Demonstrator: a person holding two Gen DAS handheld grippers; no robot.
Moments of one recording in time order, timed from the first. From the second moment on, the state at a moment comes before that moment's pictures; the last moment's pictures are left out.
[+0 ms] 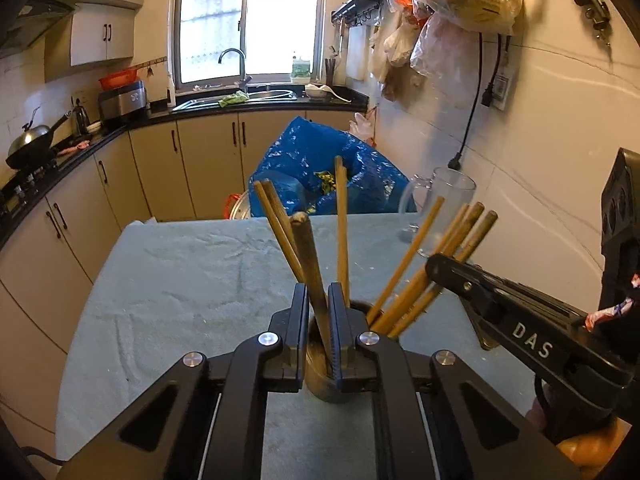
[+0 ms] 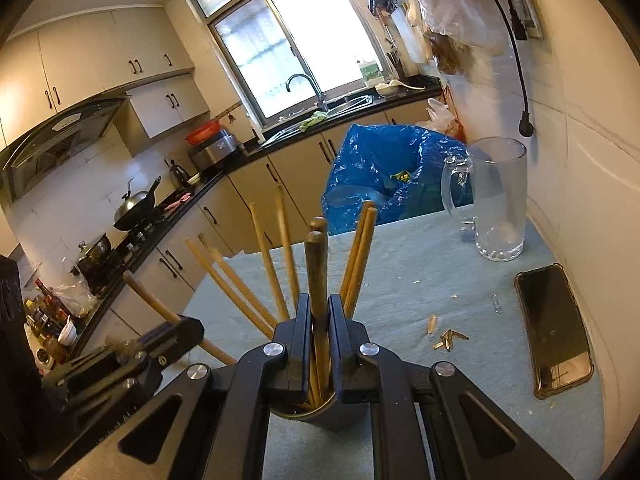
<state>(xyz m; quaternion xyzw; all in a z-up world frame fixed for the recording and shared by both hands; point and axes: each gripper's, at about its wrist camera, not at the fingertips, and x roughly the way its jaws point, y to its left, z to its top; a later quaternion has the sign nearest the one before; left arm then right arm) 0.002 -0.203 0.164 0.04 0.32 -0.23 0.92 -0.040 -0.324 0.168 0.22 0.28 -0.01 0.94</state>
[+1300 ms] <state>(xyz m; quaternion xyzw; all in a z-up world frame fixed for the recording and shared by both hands) -0.128 -0.129 0.166 0.06 0.21 -0.12 0.97 -0.147 -0.289 0.142 0.19 0.27 -0.07 0.94</state>
